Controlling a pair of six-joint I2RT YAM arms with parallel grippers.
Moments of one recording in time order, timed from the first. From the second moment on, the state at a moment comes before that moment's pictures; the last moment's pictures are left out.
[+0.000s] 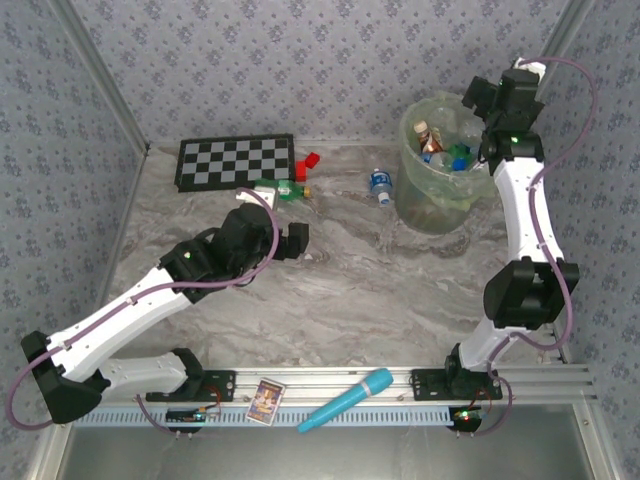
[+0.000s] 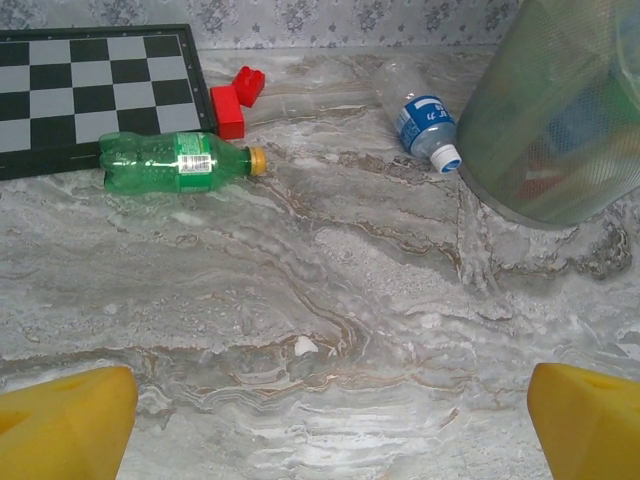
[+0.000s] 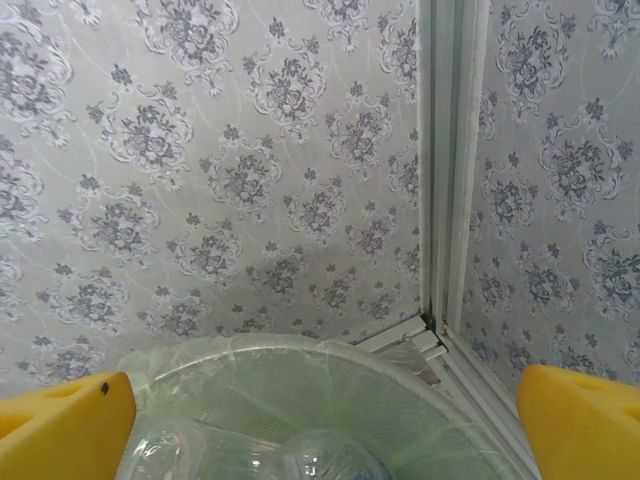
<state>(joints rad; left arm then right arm) -0.91 1.11 1.17 -0.67 -0.41 -0.53 -0.07 1.68 1.81 -0.37 0.28 0.24</state>
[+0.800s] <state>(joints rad) -0.55 1.18 1.05 -0.64 -0.25 -0.72 0.21 1.49 1.68 -0.41 0.02 0.32</state>
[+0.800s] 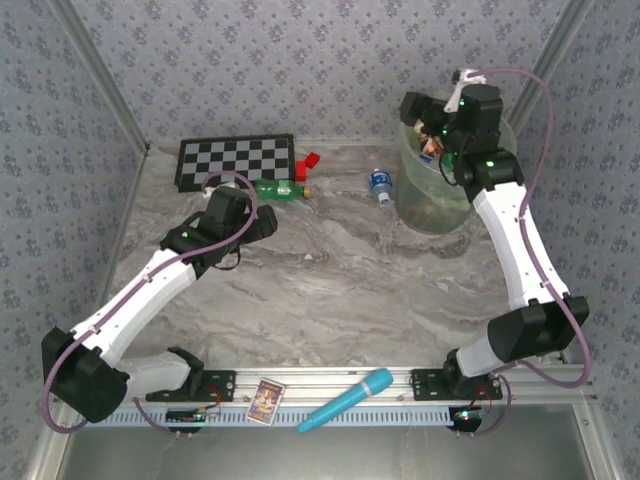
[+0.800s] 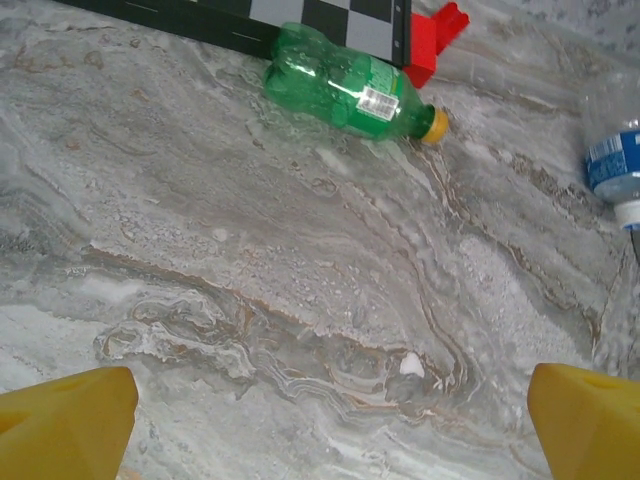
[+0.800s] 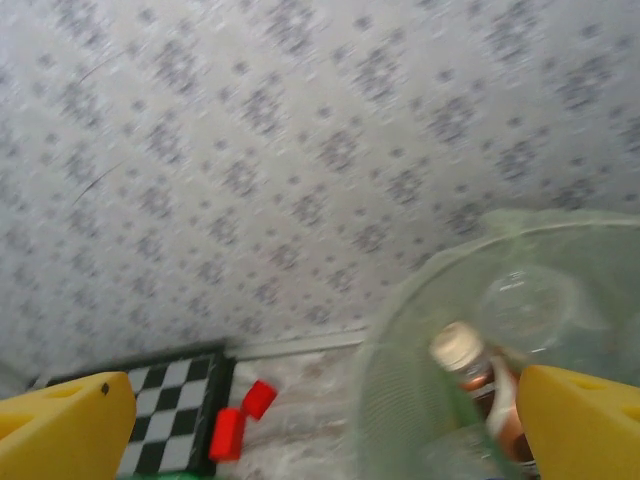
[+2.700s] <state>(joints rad) -0.59 0.79 0.93 -0.72 -0.20 -0.81 0.37 2.22 1.79 -0.67 0.31 0.20</state>
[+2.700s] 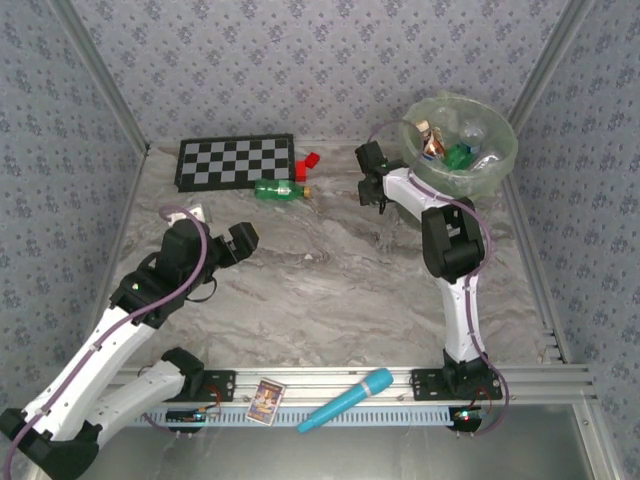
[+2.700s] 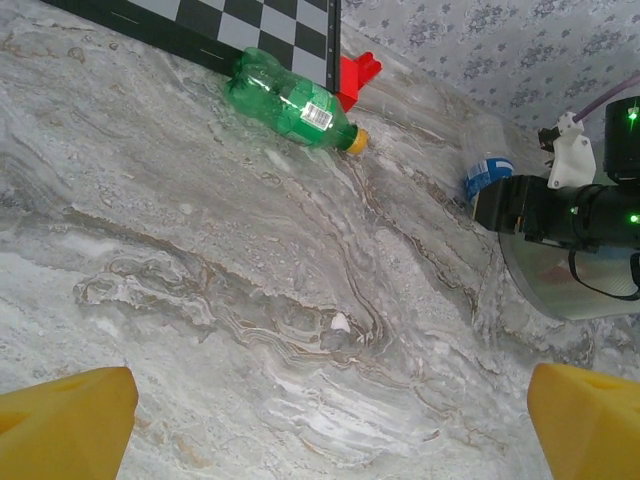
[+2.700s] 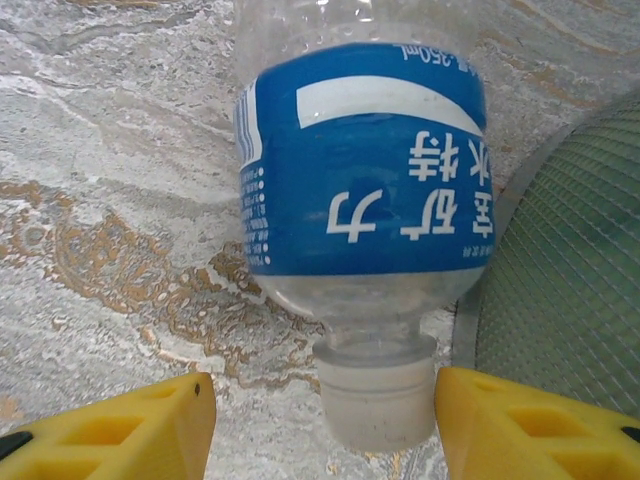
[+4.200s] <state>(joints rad) -0.58 1.06 1.20 -0.76 -0.17 -0.72 0.50 1.86 1.78 -0.59 0.35 0.20</state>
